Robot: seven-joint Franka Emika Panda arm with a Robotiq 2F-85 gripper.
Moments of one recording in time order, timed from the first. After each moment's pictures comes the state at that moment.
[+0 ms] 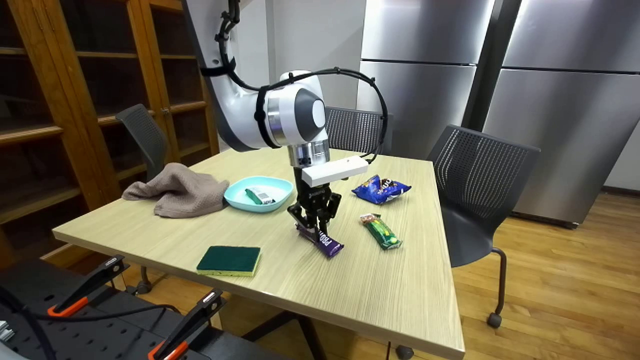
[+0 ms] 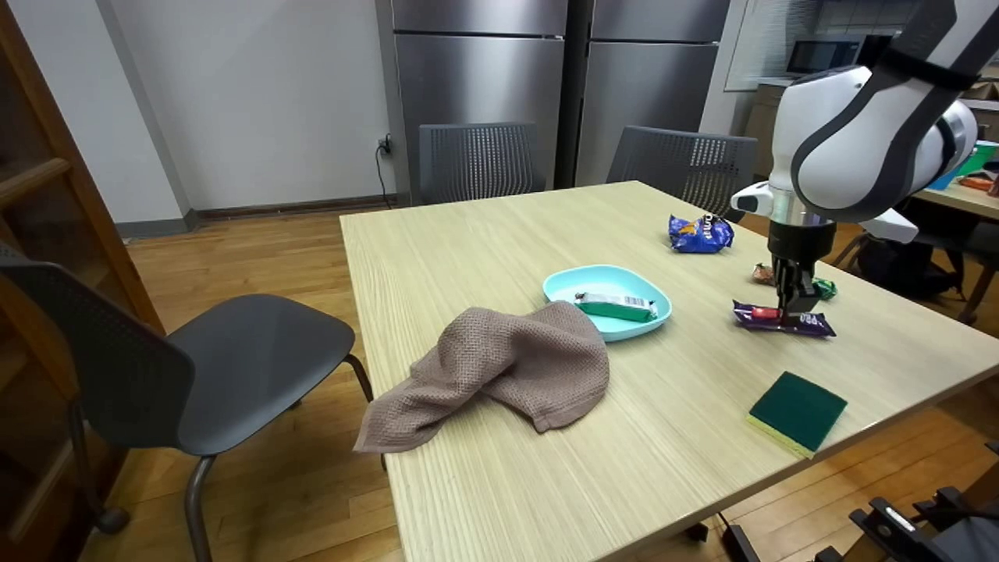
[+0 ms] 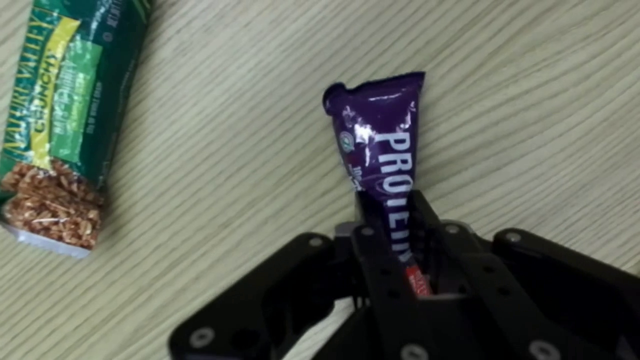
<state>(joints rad) -0.19 0.56 -0.13 -2.25 -0.44 2.74 -0.90</state>
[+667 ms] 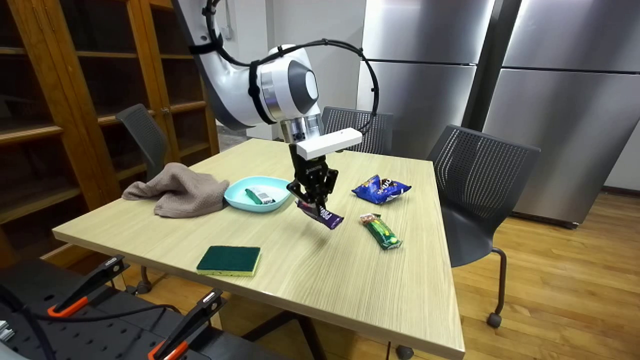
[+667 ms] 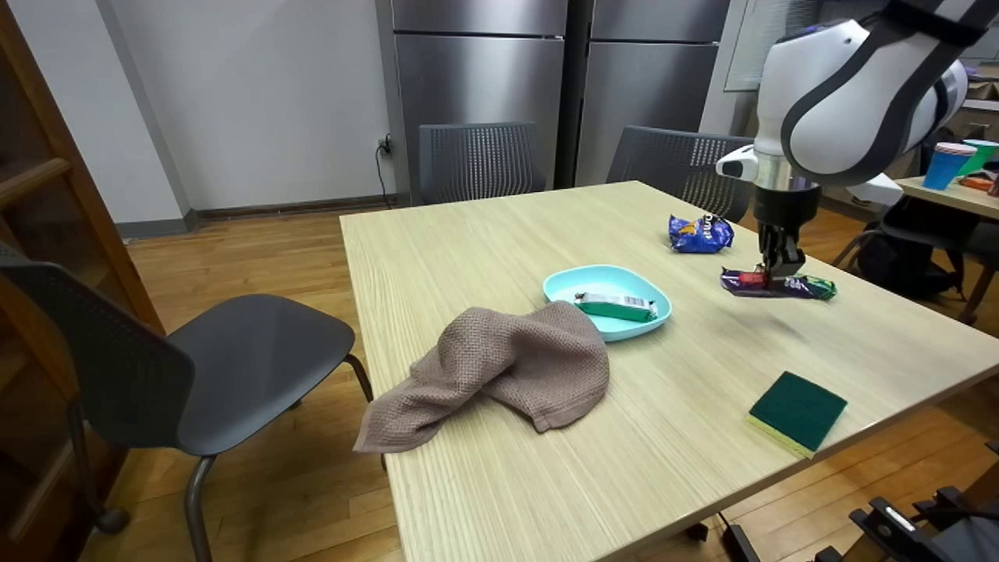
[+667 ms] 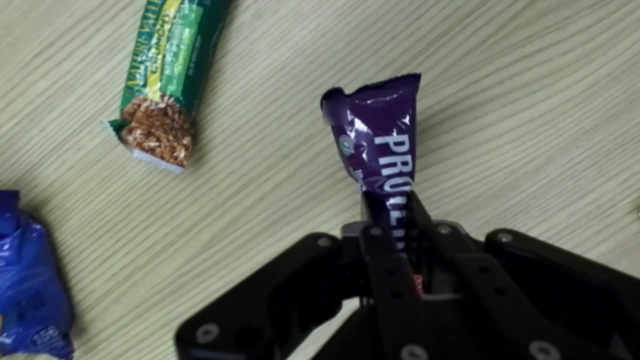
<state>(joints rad) -0.10 0.47 -0.17 -2.24 -0.48 2.71 -0.84</state>
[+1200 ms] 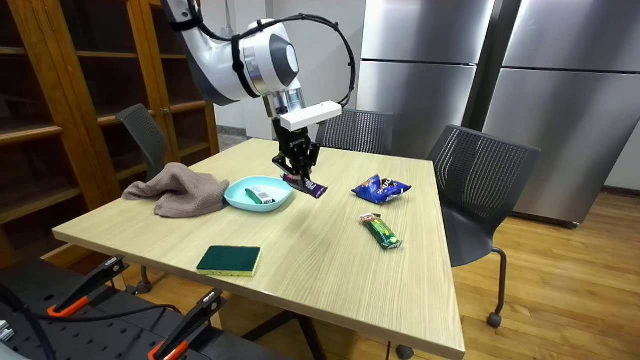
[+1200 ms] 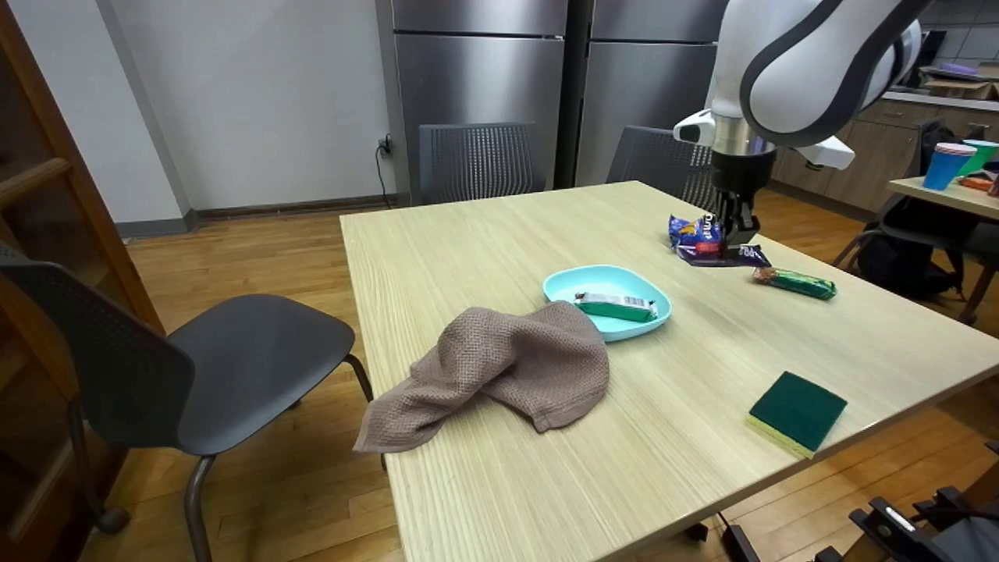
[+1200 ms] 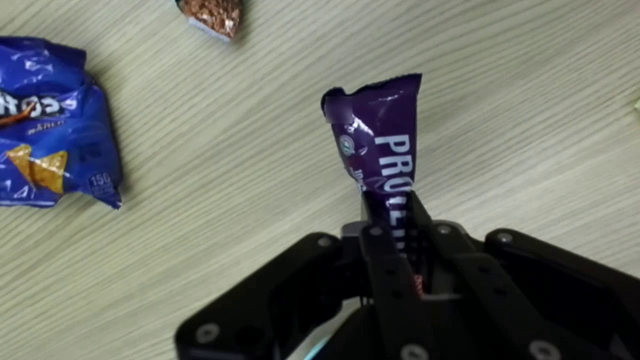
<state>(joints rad) -0.05 0.42 -0.09 -2.19 -0.47 2.64 -0.83</state>
